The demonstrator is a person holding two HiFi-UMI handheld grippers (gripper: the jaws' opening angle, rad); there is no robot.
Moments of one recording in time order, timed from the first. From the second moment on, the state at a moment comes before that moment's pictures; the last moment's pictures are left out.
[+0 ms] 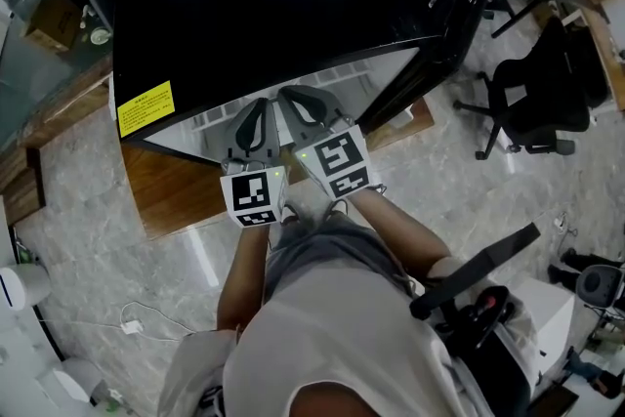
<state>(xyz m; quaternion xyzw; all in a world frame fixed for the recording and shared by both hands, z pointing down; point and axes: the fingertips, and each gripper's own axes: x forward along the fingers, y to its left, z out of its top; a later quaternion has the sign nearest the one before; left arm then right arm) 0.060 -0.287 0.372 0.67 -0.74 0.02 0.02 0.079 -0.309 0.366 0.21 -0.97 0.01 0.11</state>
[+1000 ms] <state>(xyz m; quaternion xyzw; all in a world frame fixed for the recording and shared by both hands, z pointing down) 0.095 -0.249 0.408 0.68 -0.73 -0.02 0.12 0.136 -0.279 0.379 0.23 -0.97 0.04 0.10</state>
